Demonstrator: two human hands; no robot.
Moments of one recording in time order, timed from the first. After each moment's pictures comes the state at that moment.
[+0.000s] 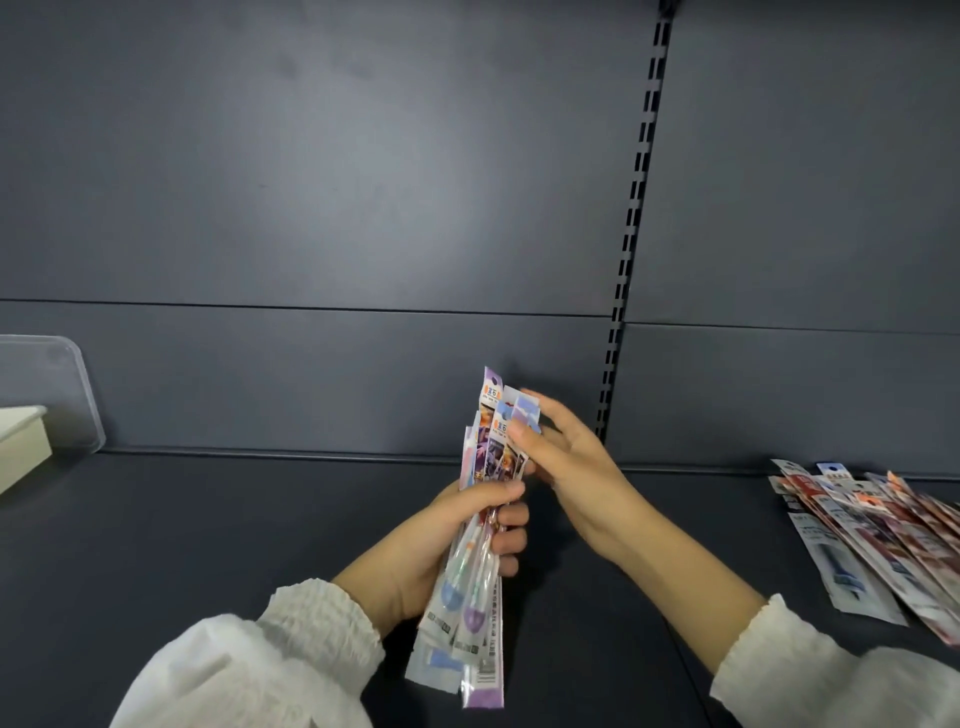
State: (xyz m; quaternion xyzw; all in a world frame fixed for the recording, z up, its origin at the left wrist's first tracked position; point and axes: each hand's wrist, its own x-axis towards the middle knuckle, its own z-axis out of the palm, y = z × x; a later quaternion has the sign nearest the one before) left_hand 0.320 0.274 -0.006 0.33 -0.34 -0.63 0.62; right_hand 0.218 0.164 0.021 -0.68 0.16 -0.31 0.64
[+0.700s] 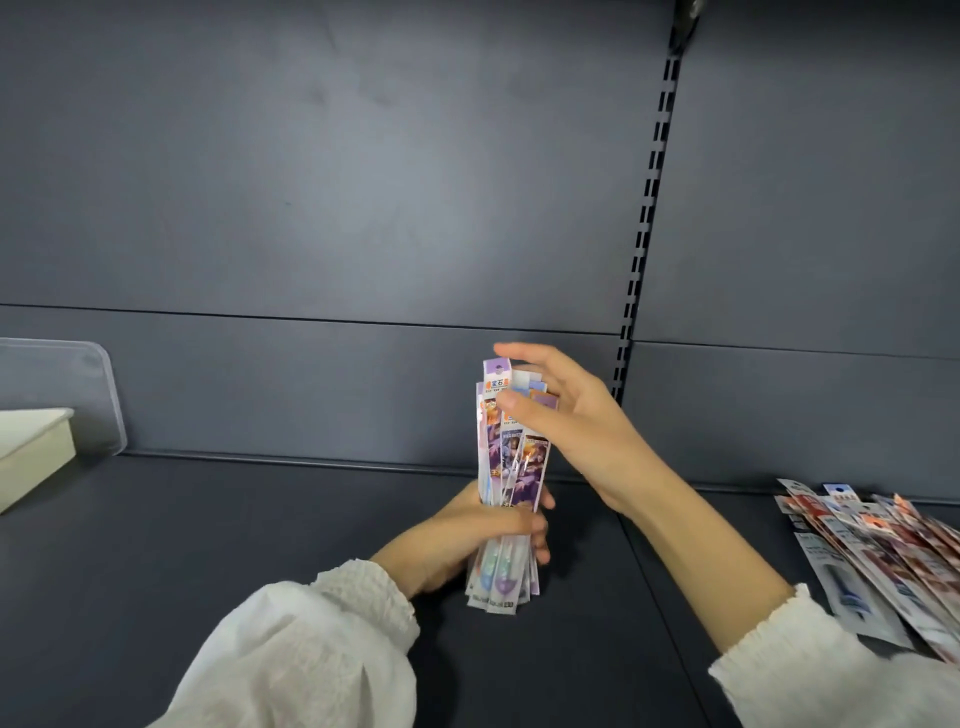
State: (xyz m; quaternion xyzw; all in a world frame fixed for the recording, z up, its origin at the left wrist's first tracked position) left_hand 0.328 0.262 -0.007 0.49 -0.47 -0.47 0.56; right_hand 0.215 0.175 0.078 -0.79 0.06 -0.33 0.52
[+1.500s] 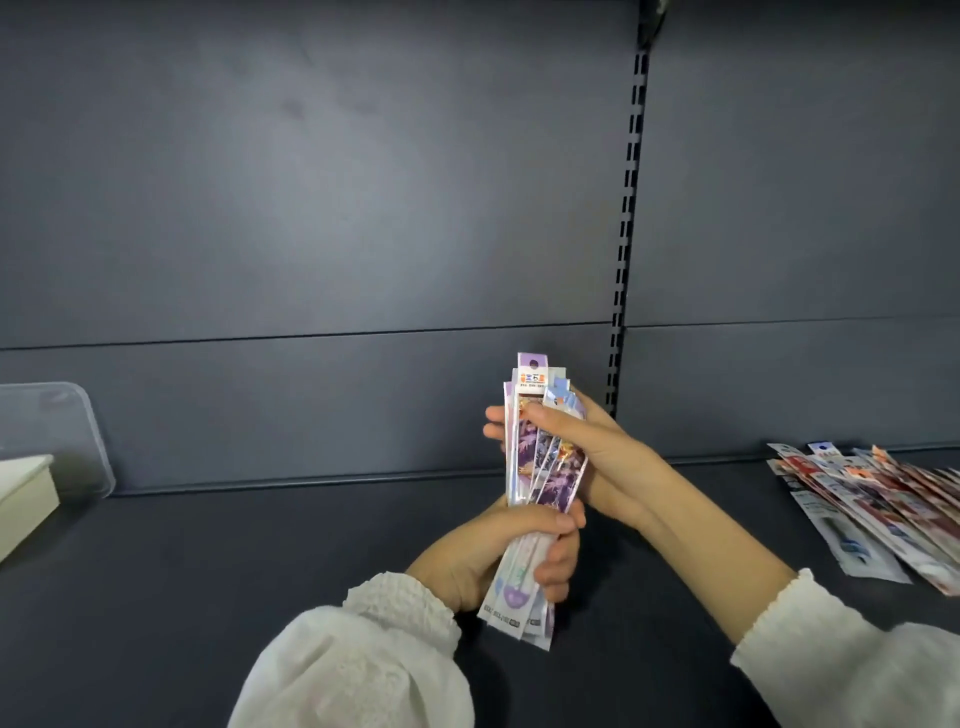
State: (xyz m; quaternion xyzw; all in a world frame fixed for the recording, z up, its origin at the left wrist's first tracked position) left_hand 0.321 0.272 -0.005 0.35 -0.45 -0.65 0.51; right_hand 0.218 0.181 0.052 -0.61 0.09 -0.28 0.74
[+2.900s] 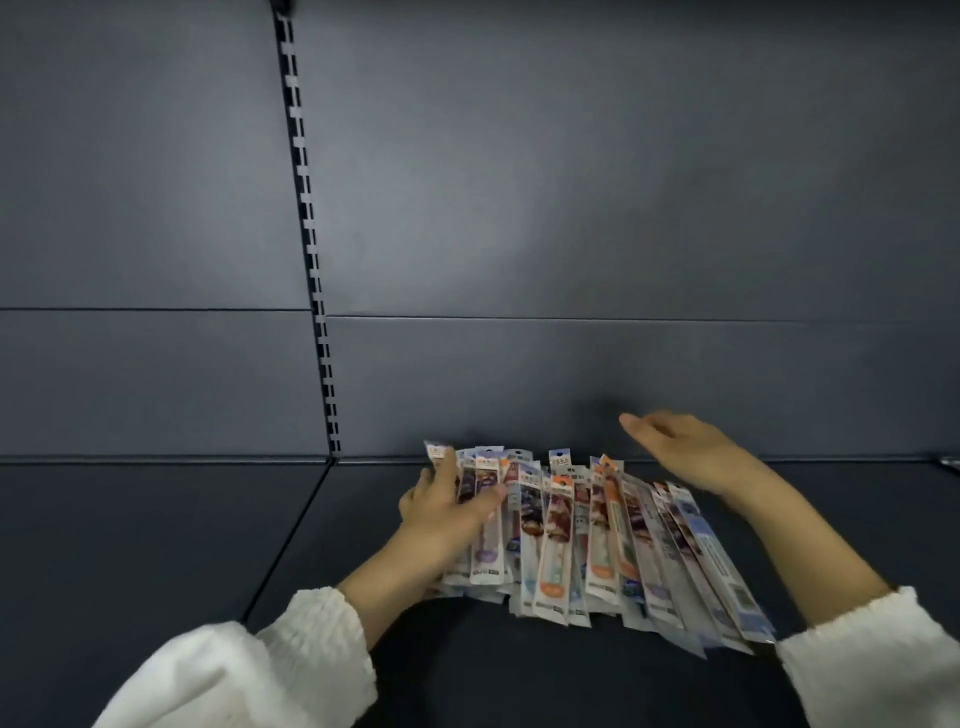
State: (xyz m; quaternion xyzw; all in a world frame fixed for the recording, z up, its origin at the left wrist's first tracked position) left_hand 0.070 0.073 -0.011 0.76 -0.37 -0.25 0.47; right_hand -0.107 -0.103 0.040 -0.84 0.46 -0.16 0.26
